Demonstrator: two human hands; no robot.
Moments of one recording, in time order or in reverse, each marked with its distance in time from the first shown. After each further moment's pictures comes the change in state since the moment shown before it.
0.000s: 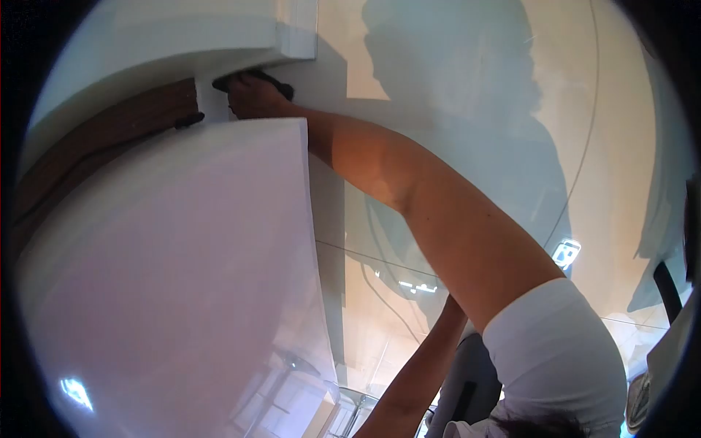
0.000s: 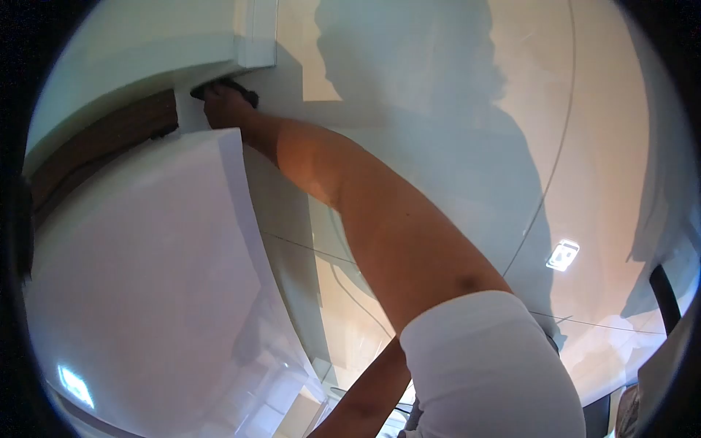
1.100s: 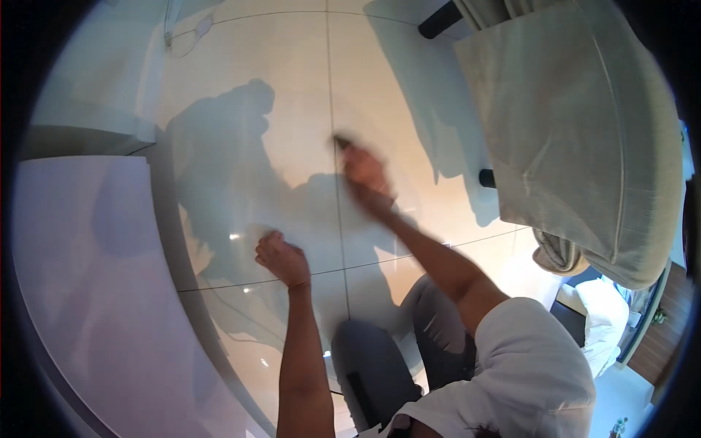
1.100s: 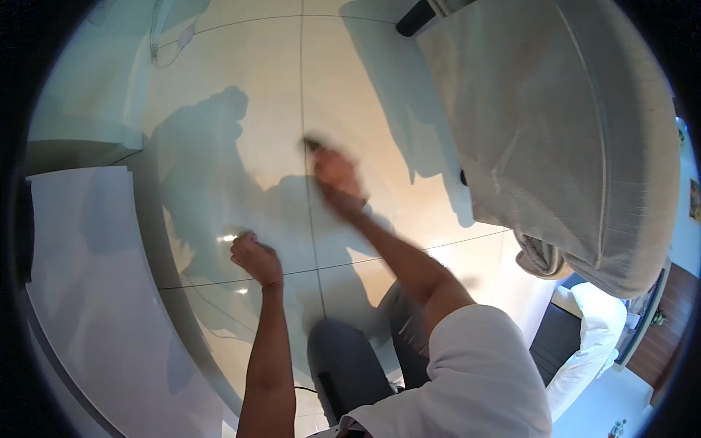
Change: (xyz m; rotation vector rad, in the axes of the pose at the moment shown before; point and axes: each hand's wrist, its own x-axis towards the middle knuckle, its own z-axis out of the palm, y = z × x) left_hand 0.008 -0.004 0.007 -0.012 0.086 0.016; right_hand -0.415 0.107 -0.267 -0.135 -0.065 0.630
